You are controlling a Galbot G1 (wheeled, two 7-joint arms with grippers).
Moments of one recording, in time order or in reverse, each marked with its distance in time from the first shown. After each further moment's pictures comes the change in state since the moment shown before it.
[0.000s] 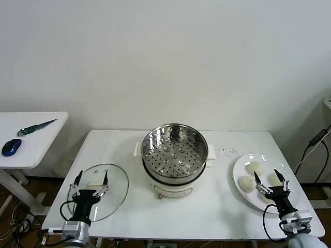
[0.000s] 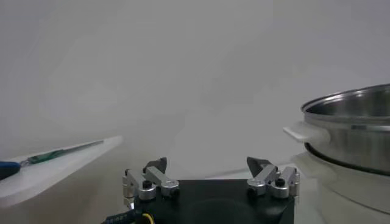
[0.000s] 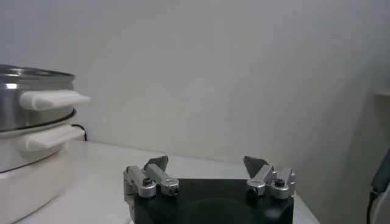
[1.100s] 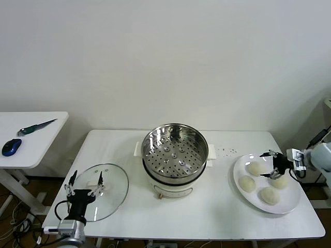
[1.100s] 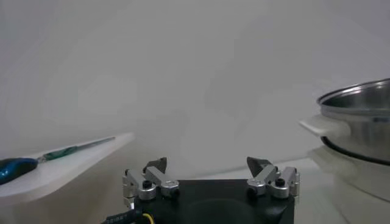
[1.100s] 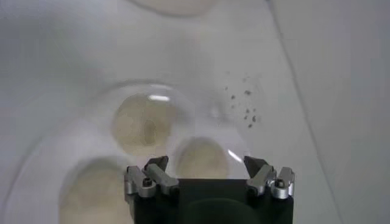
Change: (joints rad) left arm -0.001 0.037 -0.015 0.008 -0.024 0.019 -0.033; right arm 1.180 -0.480 -1.141 -0.658 -0.479 0.033 -0.828
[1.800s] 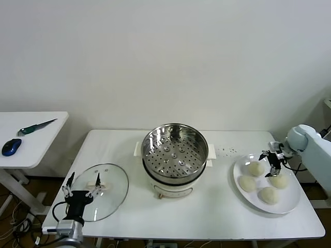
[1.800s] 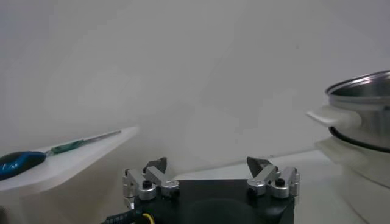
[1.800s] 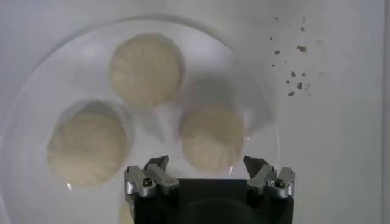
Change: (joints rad) left arm -0.005 0.003 -0.012 0.014 0.003 0.007 -0.003; right arm 0.158 0.206 -0.179 -0.242 -0.123 0.026 -0.035
